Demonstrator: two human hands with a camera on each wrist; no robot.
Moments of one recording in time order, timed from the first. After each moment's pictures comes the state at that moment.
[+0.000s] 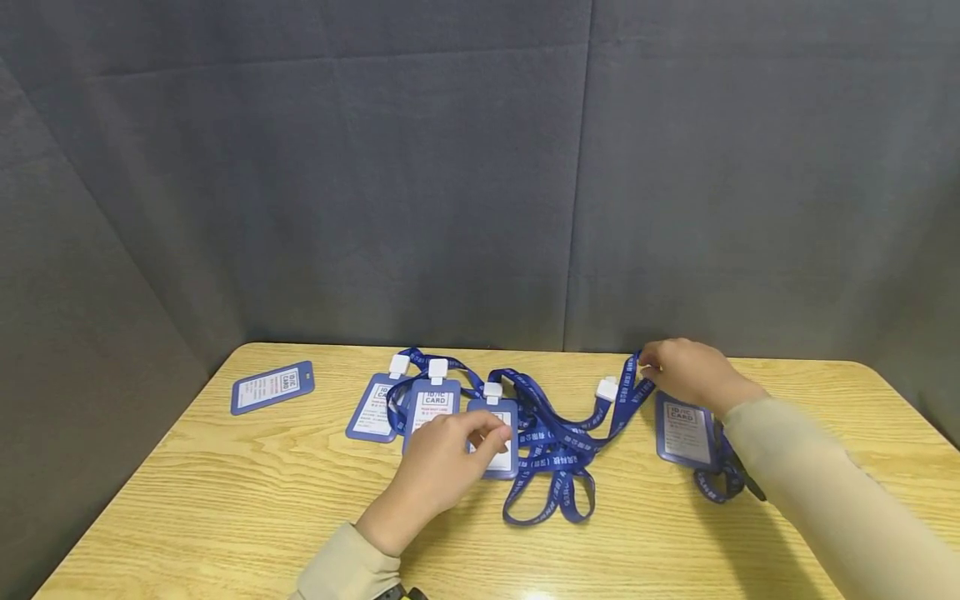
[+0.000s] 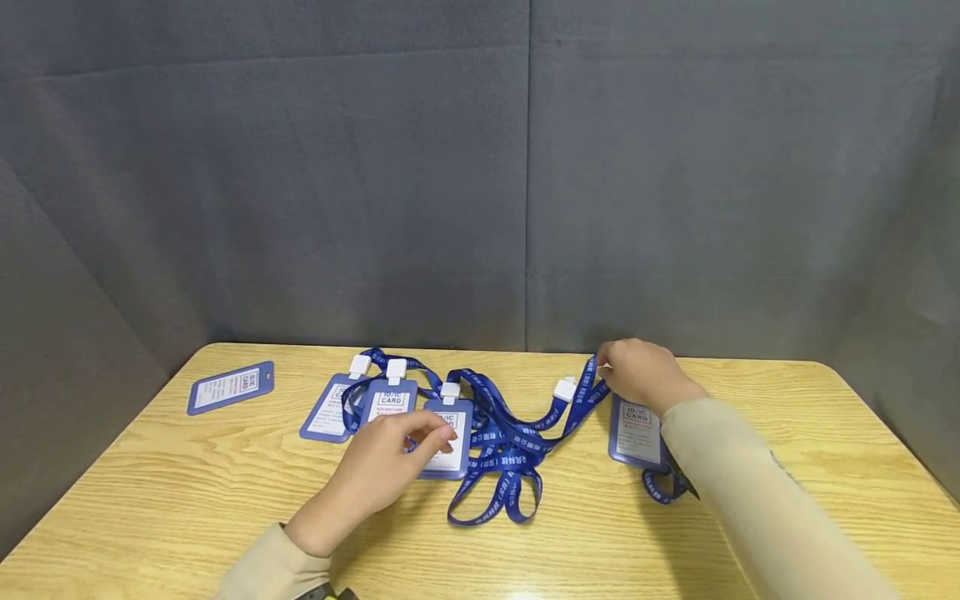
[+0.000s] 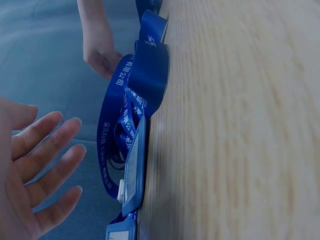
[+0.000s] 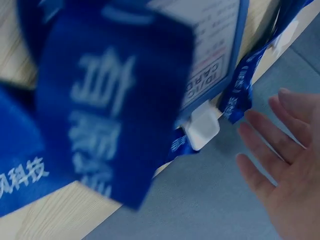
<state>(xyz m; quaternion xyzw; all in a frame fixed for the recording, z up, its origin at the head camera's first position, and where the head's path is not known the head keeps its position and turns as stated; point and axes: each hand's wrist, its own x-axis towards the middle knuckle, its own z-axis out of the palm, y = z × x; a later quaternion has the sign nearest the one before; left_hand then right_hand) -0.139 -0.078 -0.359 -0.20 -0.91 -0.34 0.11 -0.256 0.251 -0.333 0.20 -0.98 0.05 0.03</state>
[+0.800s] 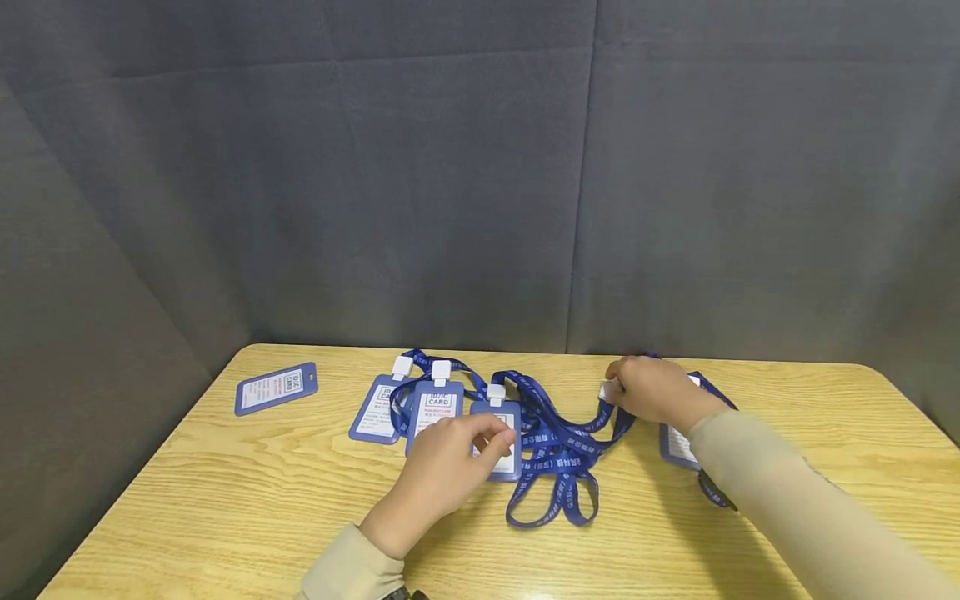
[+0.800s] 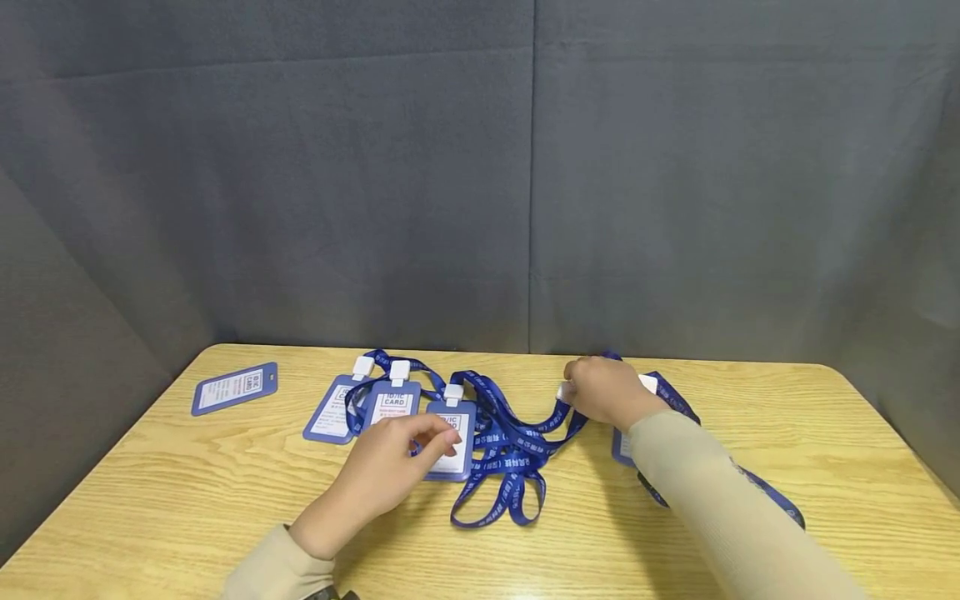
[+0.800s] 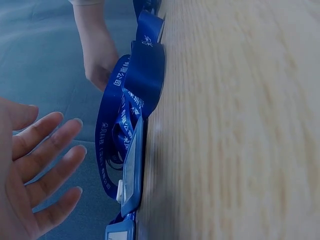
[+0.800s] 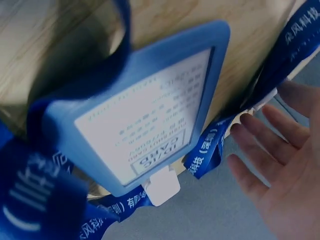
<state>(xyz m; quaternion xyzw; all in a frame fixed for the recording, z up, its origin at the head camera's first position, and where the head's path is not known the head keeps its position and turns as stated) -0.139 -0.078 -0.359 -0.21 -0.92 -0.33 0.11 -0.247 0.207 -0.347 0.24 -0.97 0.03 0.00</state>
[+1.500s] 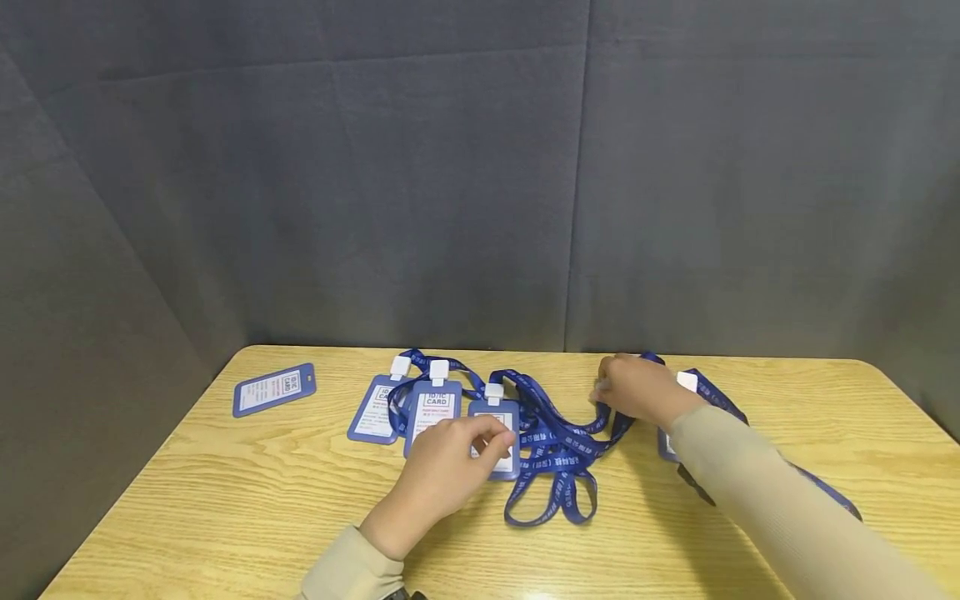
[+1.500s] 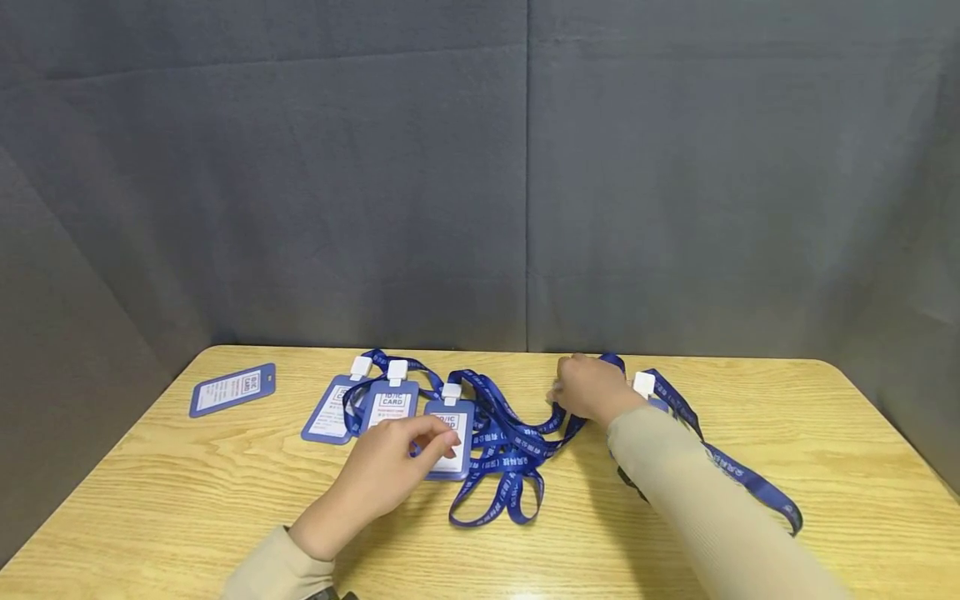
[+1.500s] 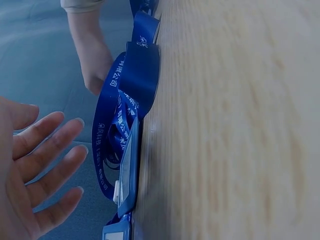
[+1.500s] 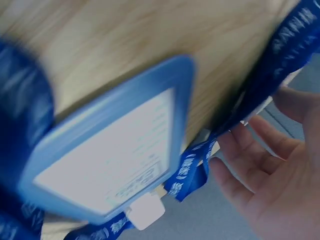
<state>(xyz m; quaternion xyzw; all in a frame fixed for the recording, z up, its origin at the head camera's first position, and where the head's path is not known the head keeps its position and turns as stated) -0.138 -0.076 -0.360 -0.20 -0.92 -0.32 0.10 -0.251 0.194 -0.350 0.19 -0.98 0.08 -0.04</state>
